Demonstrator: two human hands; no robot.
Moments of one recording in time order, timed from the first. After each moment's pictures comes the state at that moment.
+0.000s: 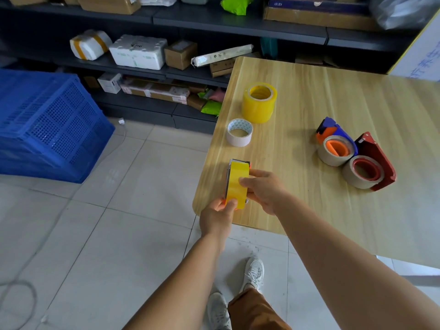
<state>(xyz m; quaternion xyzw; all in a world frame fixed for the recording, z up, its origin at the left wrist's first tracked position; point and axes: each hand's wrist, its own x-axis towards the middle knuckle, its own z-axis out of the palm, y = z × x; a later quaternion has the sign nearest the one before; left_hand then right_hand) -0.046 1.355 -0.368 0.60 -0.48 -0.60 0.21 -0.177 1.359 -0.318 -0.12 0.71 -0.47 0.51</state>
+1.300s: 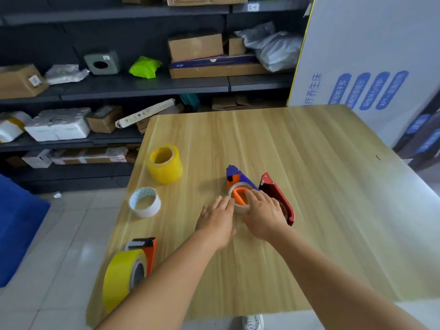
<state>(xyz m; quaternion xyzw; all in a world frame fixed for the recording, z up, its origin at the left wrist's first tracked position) -0.314 1.356 -0.308 0.26 -0.95 -0.13 -0.10 -0.415 1.447 -0.301 -0.41 0.89 -0.12 0.14</state>
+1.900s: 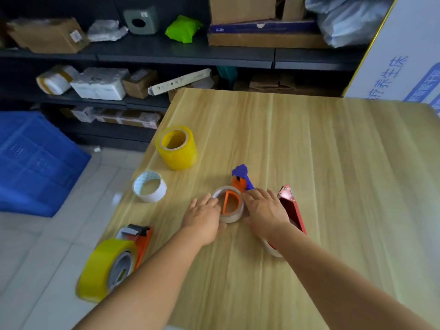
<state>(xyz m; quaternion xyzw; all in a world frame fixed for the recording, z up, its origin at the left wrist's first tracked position) -0.339 1.311 -0.342 0.37 -0.91 -0.11 -0.16 -0.485 1.396 -0.336 -0.61 0.78 -0.01 0.13</state>
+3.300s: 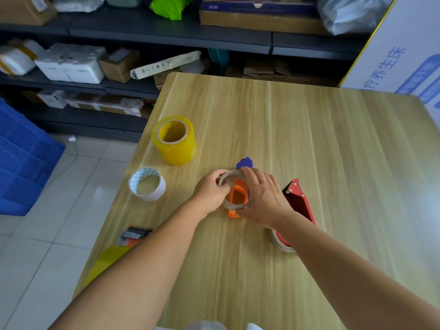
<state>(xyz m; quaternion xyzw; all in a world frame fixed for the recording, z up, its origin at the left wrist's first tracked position) -0.356 1.262 -0.333 0.46 -0.70 -0.54 0.09 -0.471 1.368 -0.324 -0.59 0.79 -0.12 0.12</state>
